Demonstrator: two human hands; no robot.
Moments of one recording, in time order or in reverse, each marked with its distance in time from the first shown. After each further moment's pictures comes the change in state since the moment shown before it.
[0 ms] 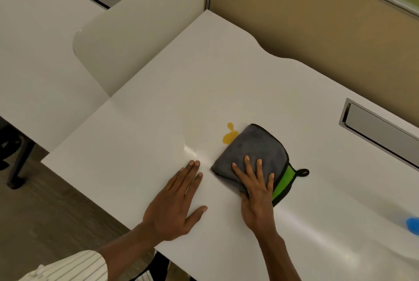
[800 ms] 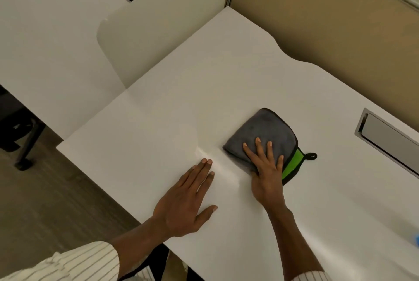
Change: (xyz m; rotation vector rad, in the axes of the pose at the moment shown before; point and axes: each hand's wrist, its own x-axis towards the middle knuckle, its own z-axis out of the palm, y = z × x) left_hand -0.001 -0.002 0.002 0.031 -0.021 -0.017; right_hand 0.067 -0.001 -0.007 -0.064 -0.063 -0.027
